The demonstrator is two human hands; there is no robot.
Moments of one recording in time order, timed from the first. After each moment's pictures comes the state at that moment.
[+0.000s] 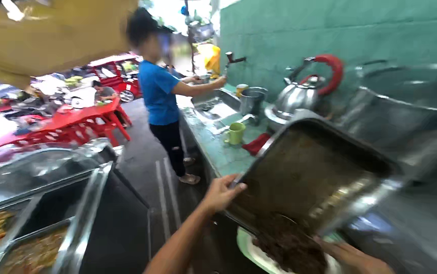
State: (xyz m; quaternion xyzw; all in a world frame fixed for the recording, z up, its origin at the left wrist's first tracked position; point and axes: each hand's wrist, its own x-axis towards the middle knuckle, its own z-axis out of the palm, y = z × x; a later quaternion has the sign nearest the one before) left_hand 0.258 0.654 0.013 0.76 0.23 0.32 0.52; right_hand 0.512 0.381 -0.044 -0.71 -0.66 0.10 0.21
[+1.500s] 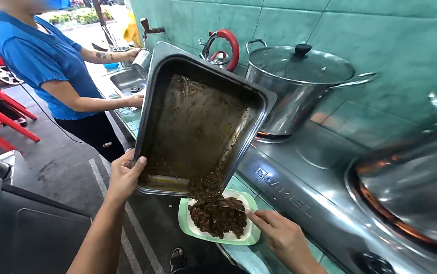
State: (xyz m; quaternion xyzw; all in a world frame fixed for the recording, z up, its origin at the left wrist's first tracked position) left_hand 0.241 0.673 0.032 0.74 0.24 0.44 0.45; right_hand 0.488 0.344 -0.073 -0.71 -0.63 -0.18 0.28
